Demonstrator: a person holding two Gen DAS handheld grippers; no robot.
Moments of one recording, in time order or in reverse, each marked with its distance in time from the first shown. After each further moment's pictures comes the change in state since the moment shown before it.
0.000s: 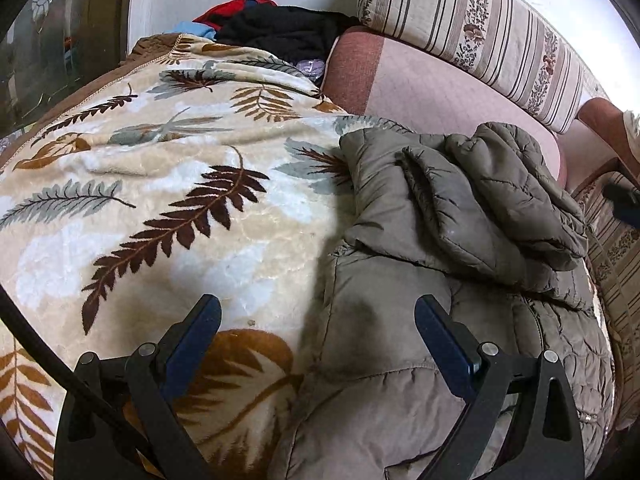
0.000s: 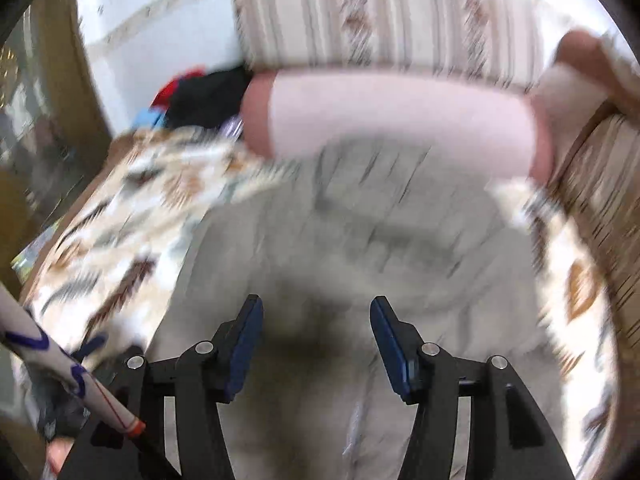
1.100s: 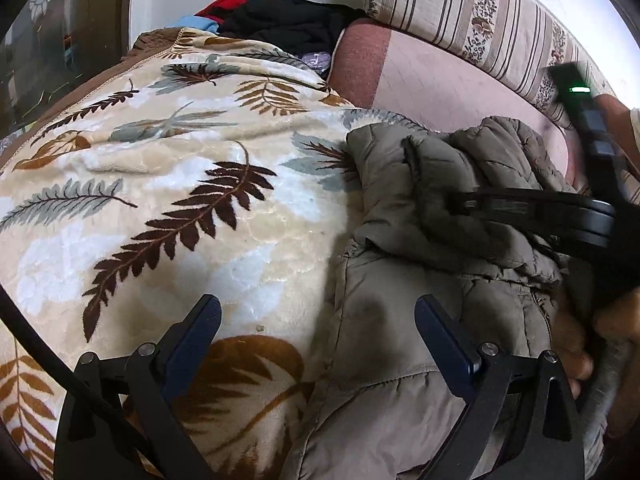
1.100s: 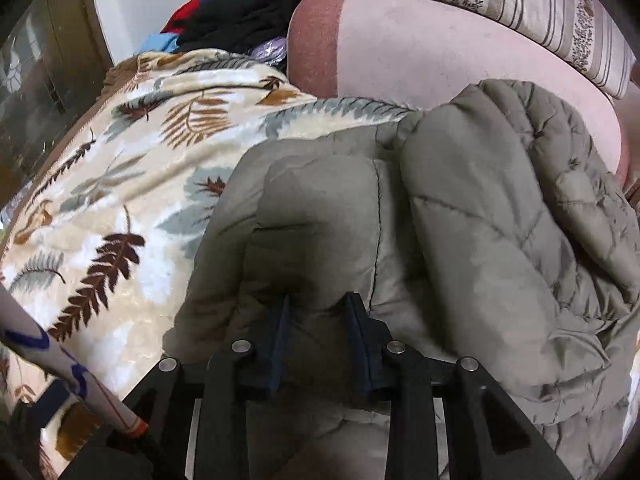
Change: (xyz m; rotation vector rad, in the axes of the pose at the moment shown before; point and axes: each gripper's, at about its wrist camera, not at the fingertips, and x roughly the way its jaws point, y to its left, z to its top) left arm 0.007 0.005 0.006 0.000 0.025 0.017; right arm 0.138 0.108 -0.008 -0.119 0.217 0.102
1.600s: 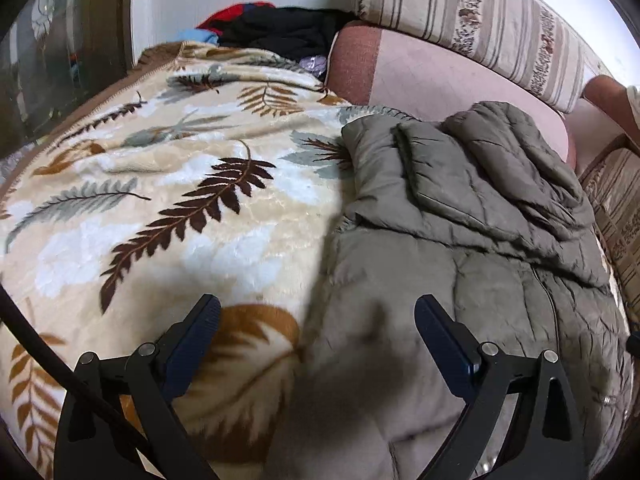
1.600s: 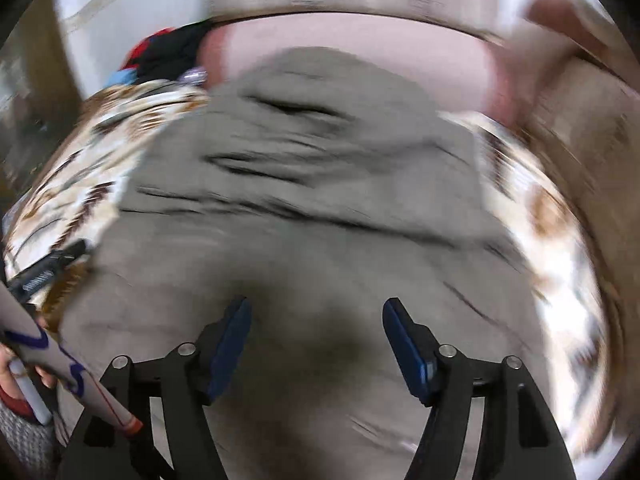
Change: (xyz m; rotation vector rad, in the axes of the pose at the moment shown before) left arm -0.028 -0.021 -0.028 0.059 -0.034 0.066; right arm -0.166 -0.166 -0.183 0.194 -0.016 -0.160
